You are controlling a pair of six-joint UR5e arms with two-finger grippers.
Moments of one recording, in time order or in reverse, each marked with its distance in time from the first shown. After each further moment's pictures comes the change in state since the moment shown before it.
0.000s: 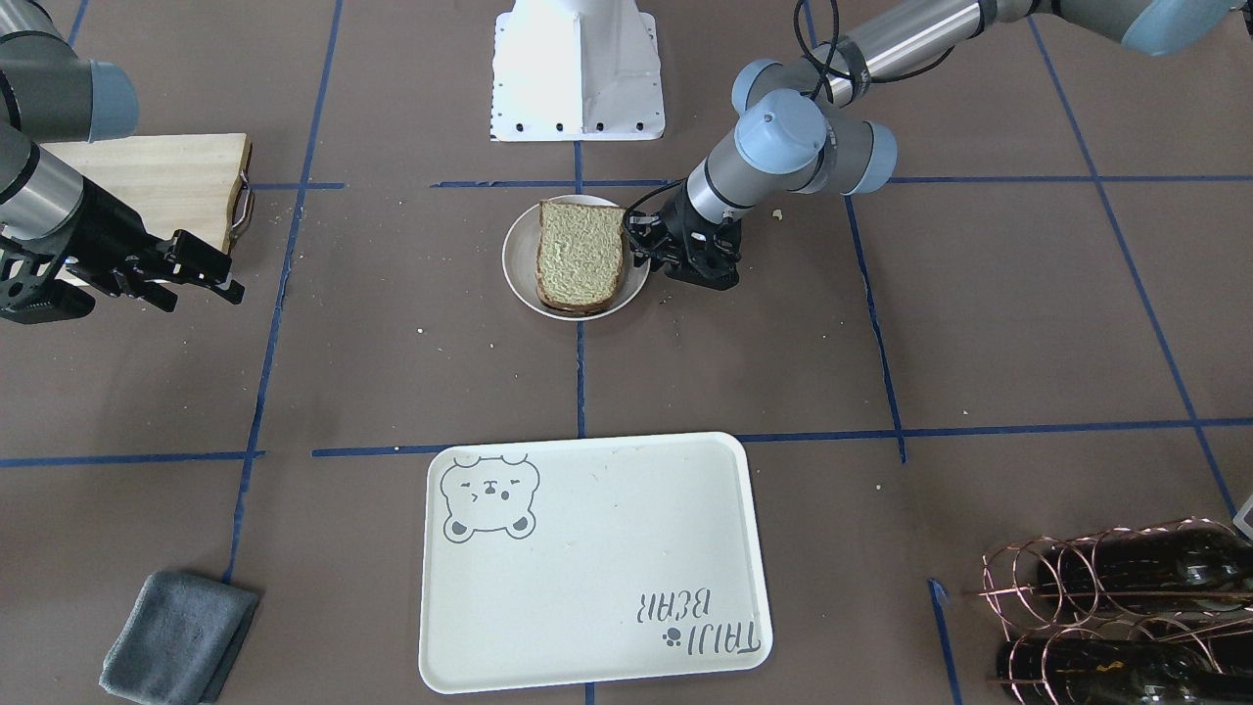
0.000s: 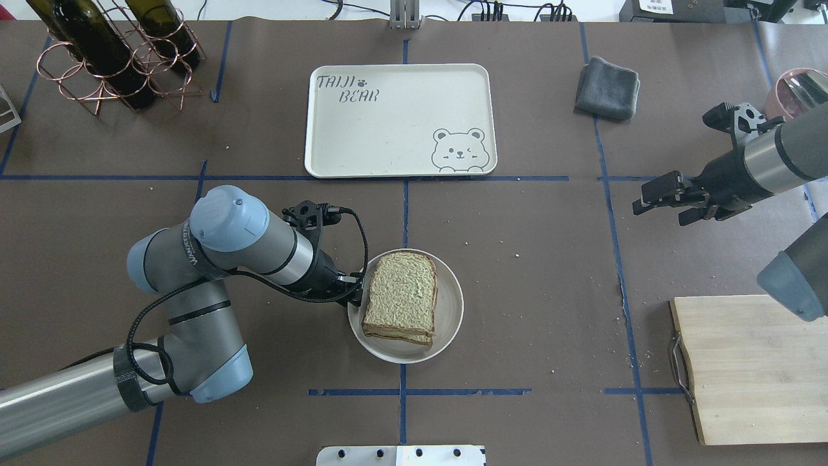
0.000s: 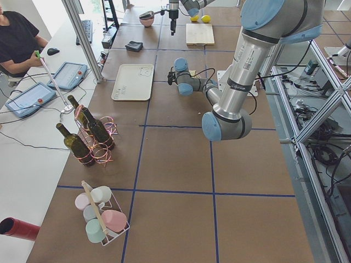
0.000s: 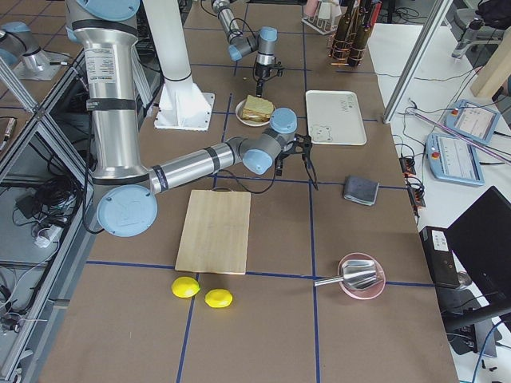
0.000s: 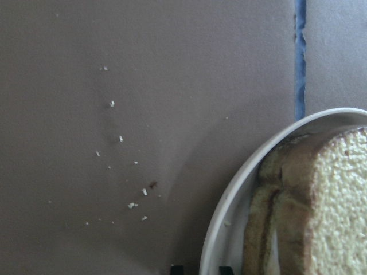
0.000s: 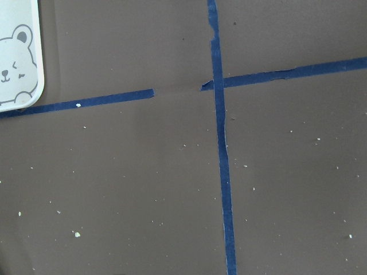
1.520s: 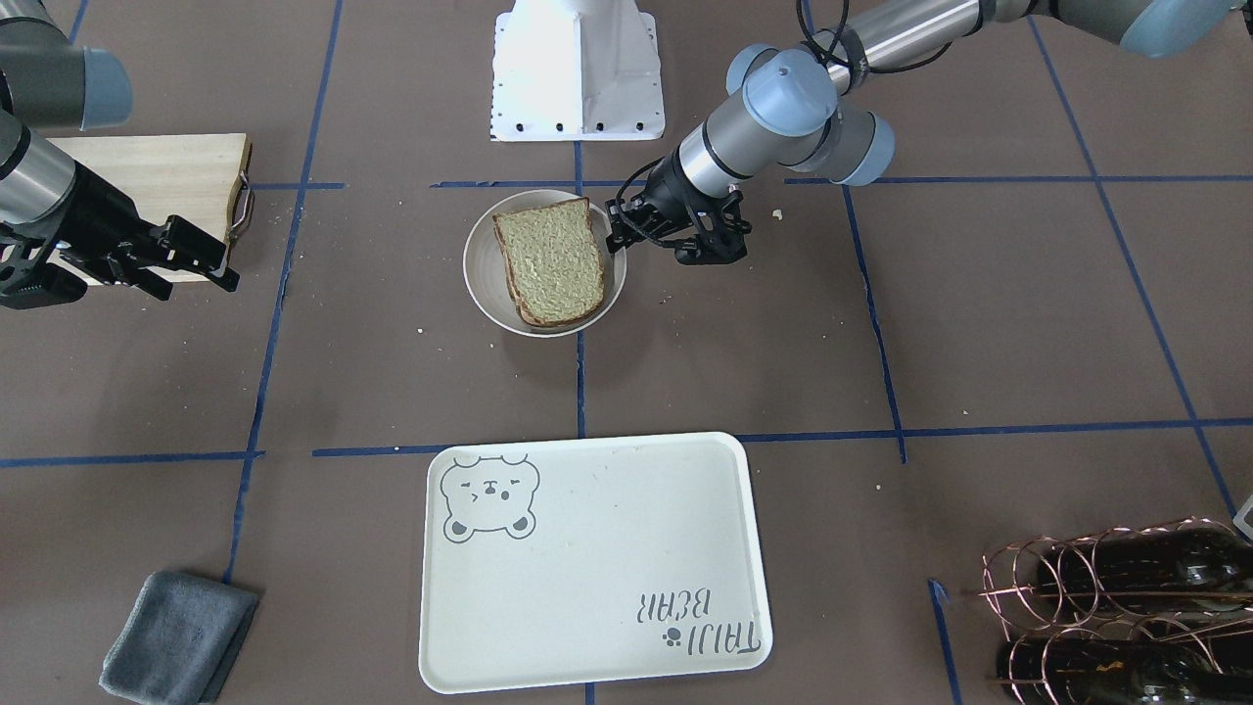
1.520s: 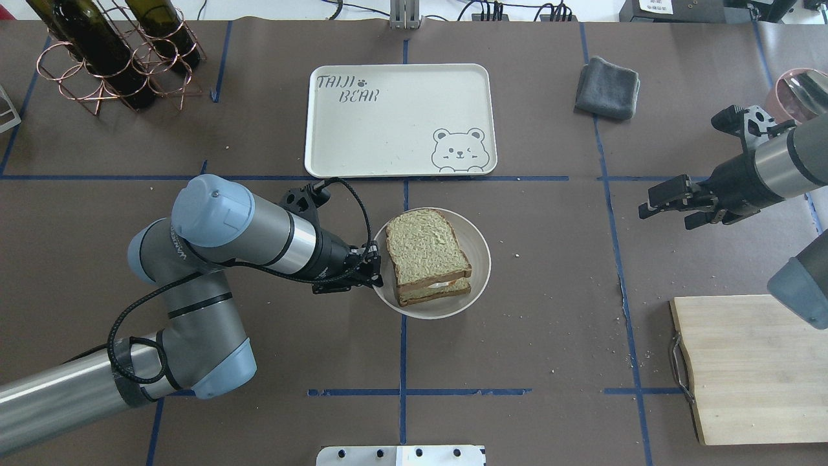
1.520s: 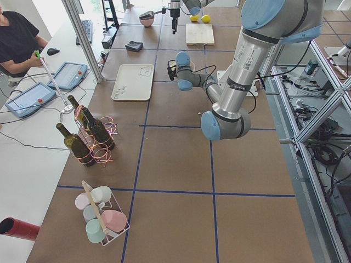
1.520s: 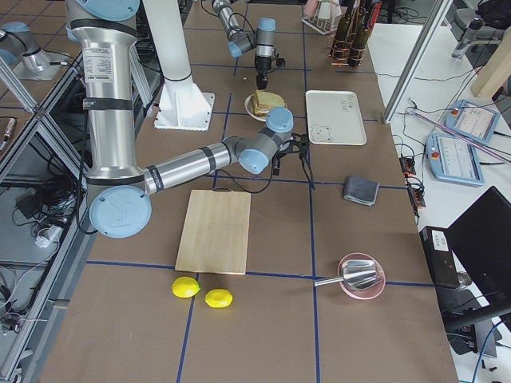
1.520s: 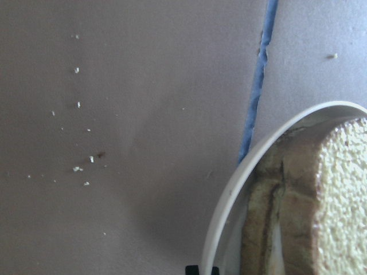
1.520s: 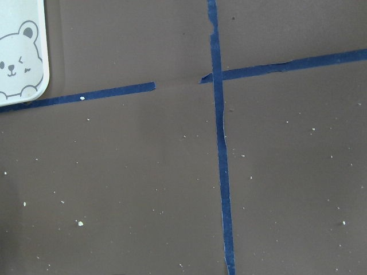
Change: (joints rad) left arm -0.020 -0.026 -0.049 -0.142 0.057 -0.486; right arm 0.003 -0.032 0.039 0.002 0.003 0.001
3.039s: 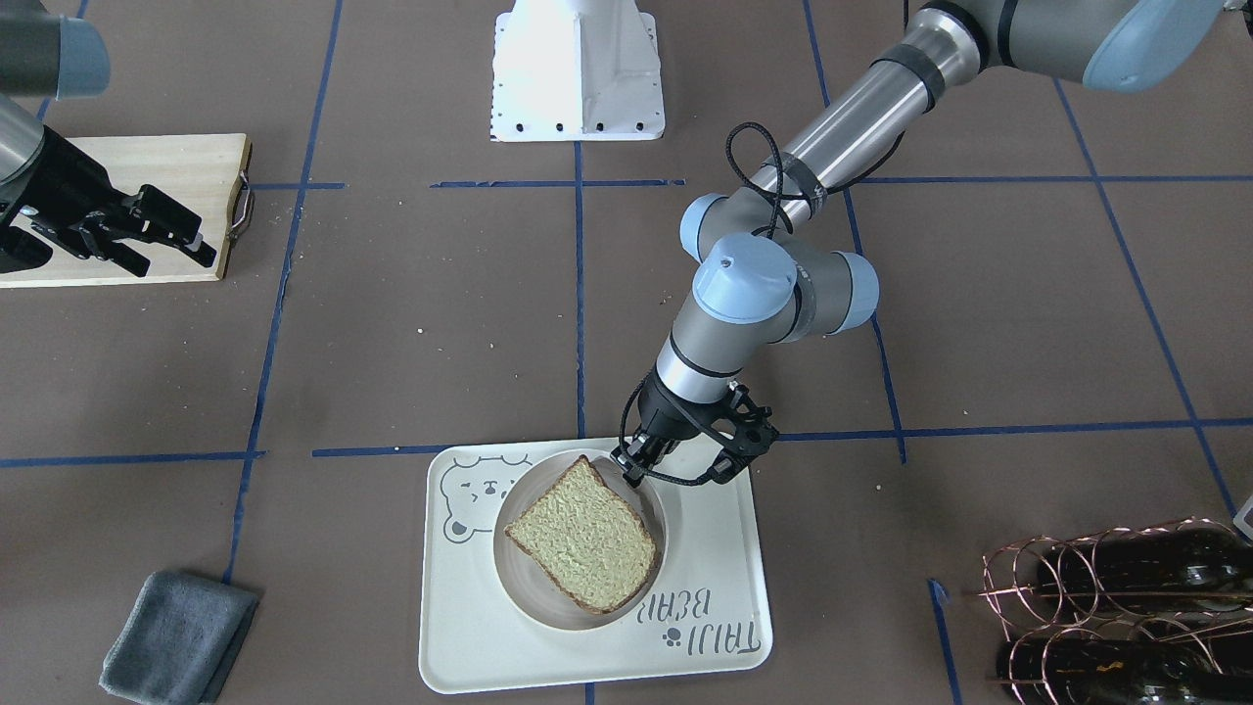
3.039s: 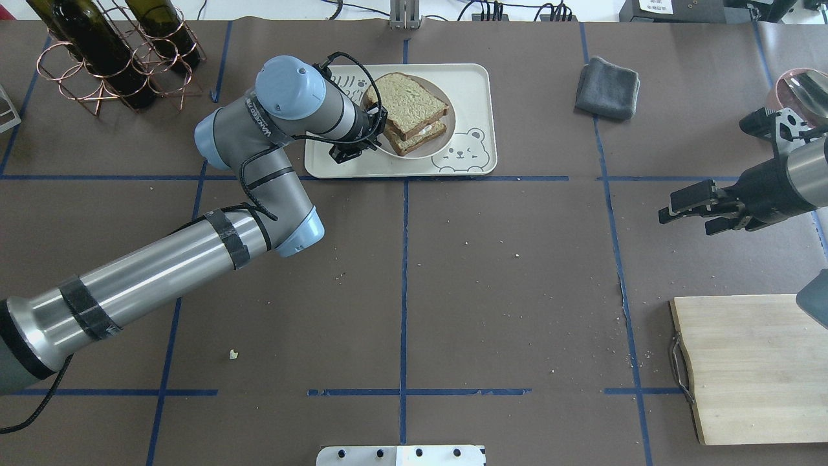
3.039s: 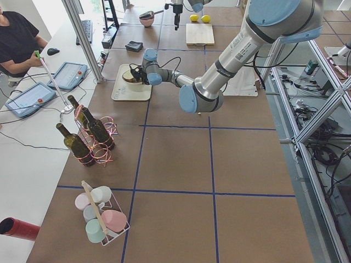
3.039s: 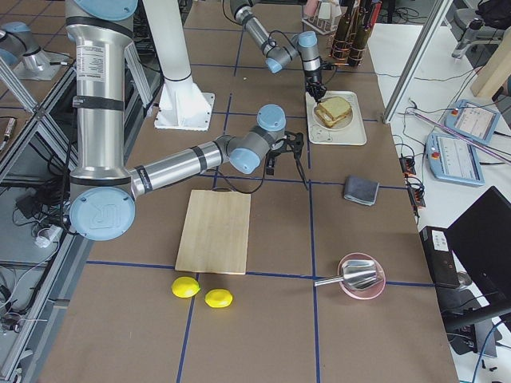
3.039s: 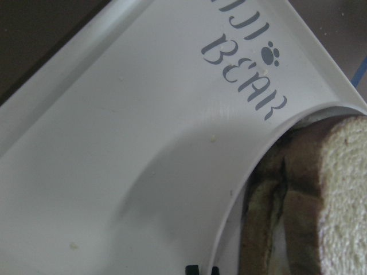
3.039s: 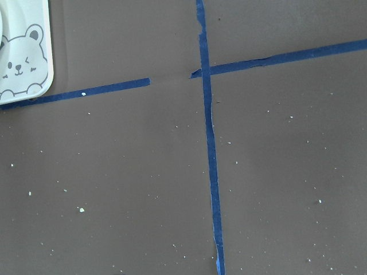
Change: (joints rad) left arm -0.191 -0.368 0.600 -0.001 0.182 -0.105; right arm 0.020 -0.068 0.077 -0.002 -0.002 0.002
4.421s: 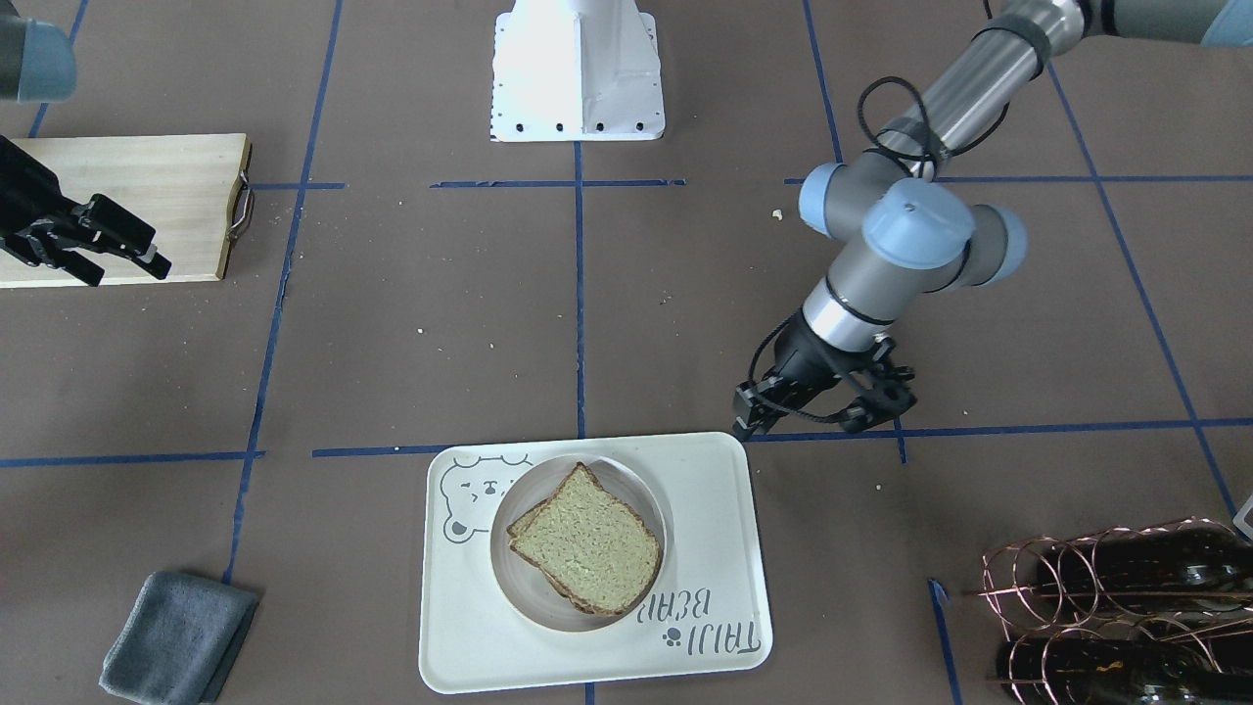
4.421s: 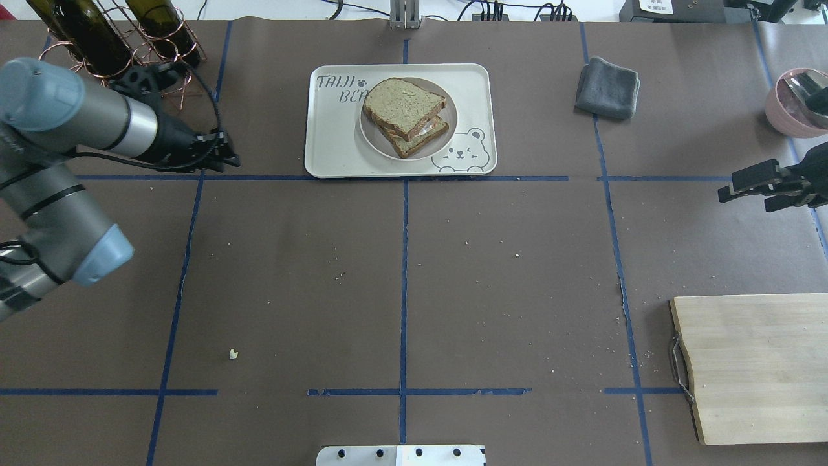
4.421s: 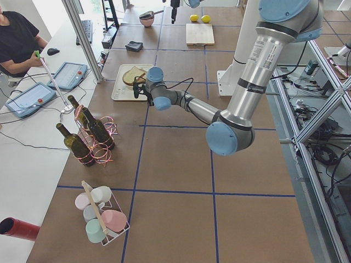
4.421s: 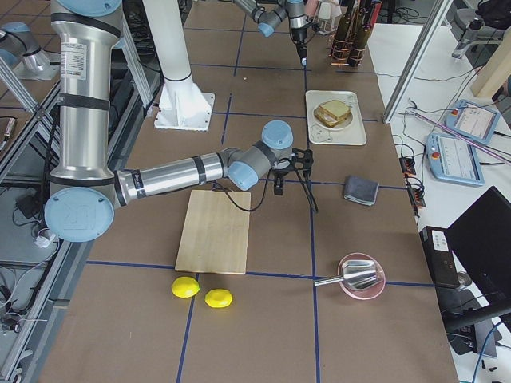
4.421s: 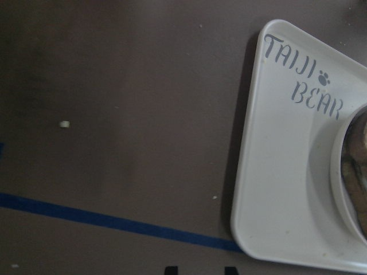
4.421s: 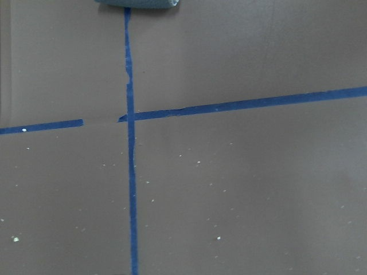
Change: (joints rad) left arm -0.209 0.640 -0.627 0.049 -0.237 0.701; right arm 0.196 -0.037 -0.082 -0.073 0.047 -0.283
